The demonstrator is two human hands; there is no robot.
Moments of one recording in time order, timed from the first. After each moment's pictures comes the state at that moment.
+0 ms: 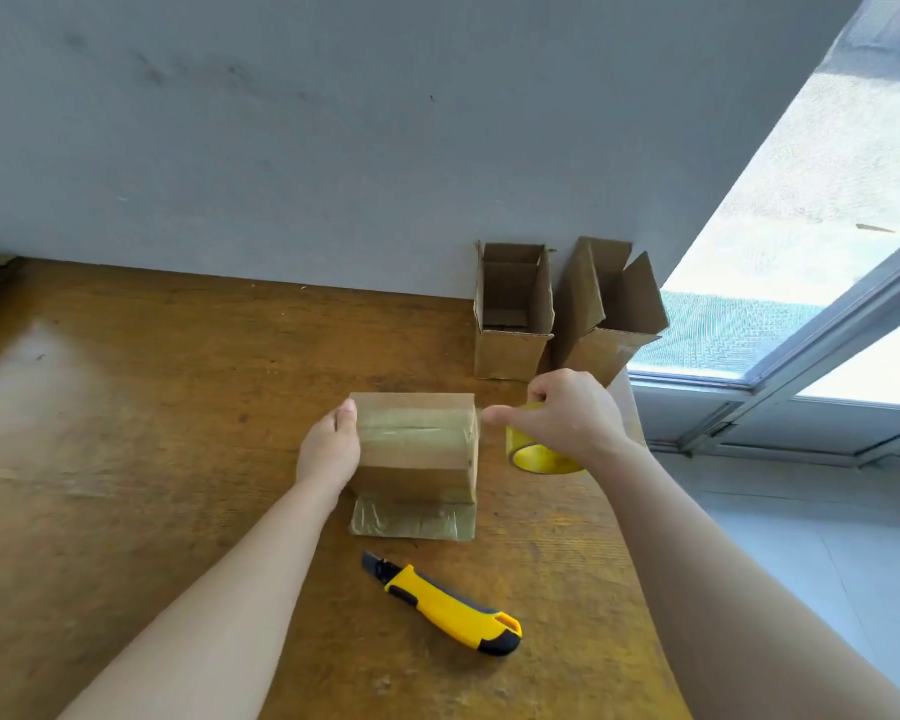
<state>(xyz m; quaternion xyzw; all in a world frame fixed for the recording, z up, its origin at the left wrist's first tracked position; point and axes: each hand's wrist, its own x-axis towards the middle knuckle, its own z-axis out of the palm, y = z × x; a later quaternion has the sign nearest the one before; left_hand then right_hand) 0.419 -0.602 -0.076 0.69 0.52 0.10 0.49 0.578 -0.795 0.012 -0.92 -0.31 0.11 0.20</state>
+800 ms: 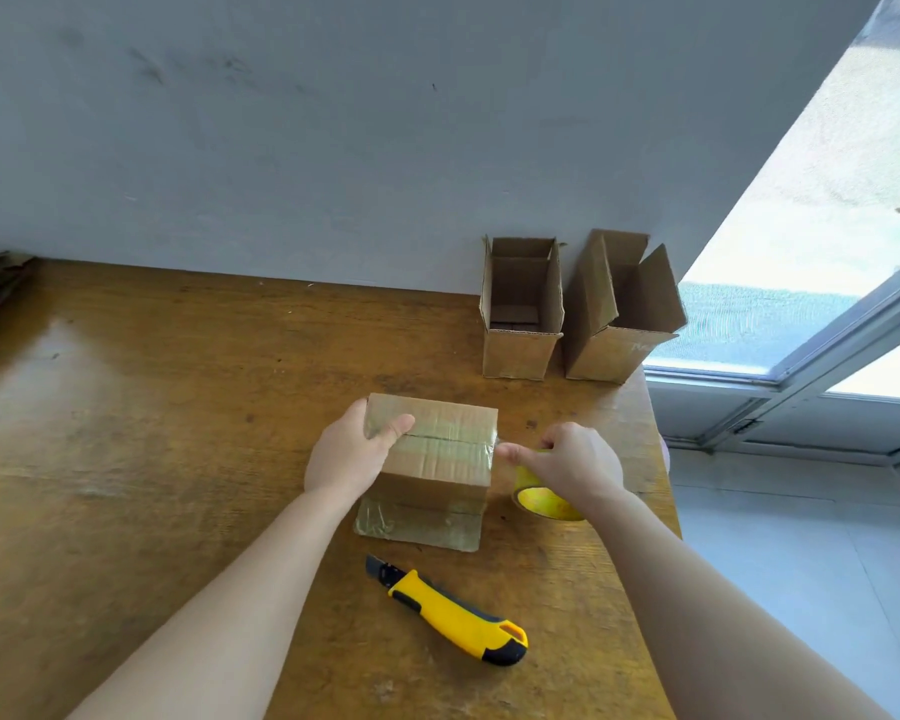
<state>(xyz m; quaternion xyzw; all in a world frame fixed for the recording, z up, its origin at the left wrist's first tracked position) 0.422 -0.610 -0.064 0.82 0.43 0.01 0.39 0.574 -0.814 -0.050 -0.94 -0.24 0.17 0.16</state>
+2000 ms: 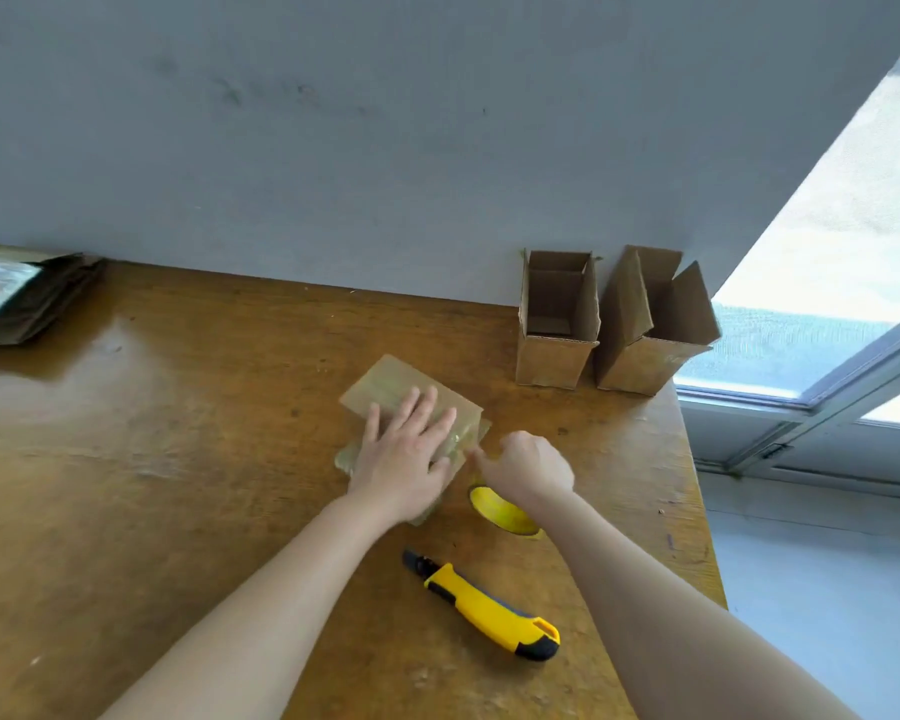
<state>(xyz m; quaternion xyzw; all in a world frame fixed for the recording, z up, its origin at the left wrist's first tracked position) 0.399 -0.624 -0.047 0.97 0.21 -0.05 0.13 0.515 -0.747 -0.047 -0.94 -0.24 0.23 0.12</state>
